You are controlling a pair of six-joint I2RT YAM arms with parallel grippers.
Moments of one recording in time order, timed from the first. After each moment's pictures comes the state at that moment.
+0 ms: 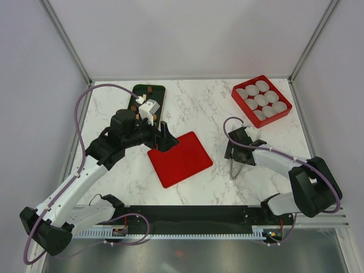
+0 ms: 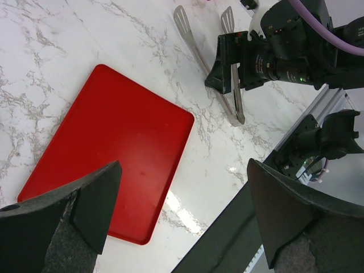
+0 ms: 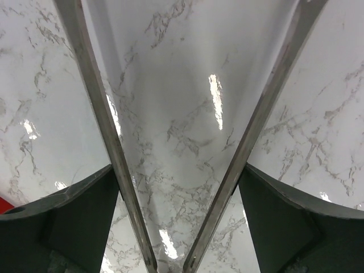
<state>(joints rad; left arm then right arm) -0.56 0.99 1.00 -0.47 0.34 -0.30 0.46 1.40 0.66 -0.40 0.36 0.70</state>
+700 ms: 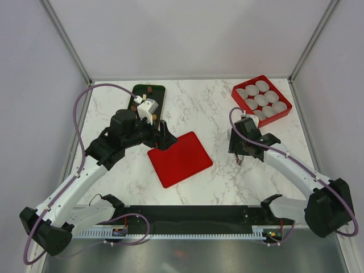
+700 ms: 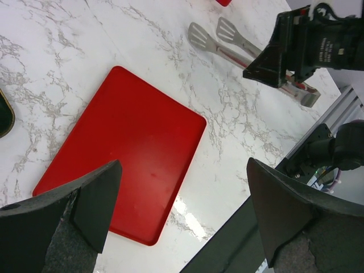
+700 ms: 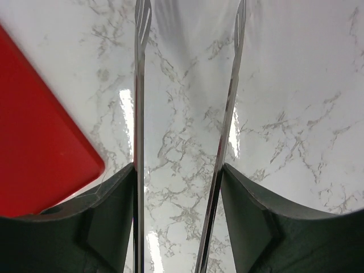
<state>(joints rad) -0.56 0.98 1.00 -0.47 0.28 -0.30 0.46 1.22 0.81 -0.60 0.24 0.55</state>
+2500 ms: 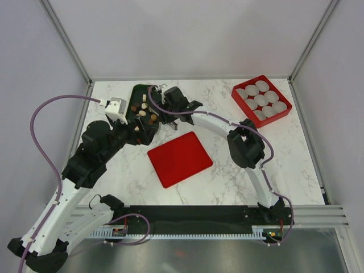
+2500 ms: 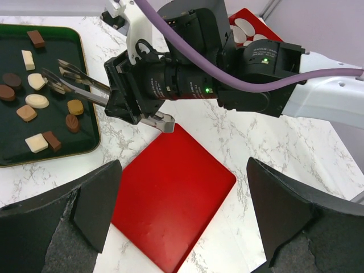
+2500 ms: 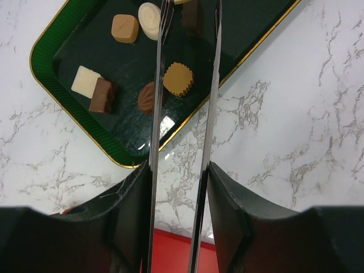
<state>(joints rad) -0.52 0.74 1.01 -0.47 -0.02 -0.35 0.75 2.26 1.91 -0.32 -0.04 0.19</state>
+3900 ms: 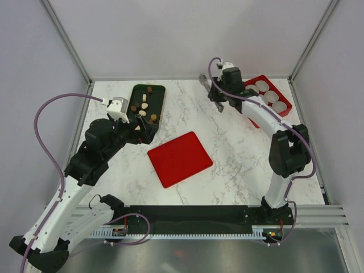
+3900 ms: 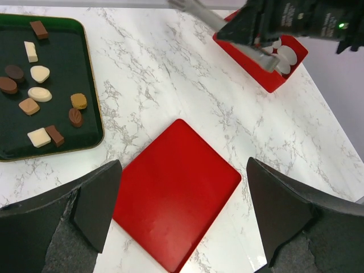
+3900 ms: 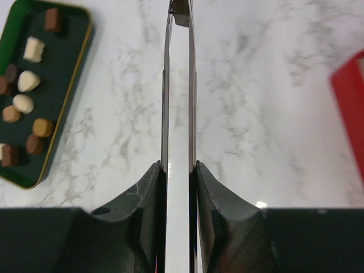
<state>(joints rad) -0.50 0.77 0.99 -0.47 -0.02 -0.35 0.40 1.87 1.56 -0.26 -0.06 0.27</state>
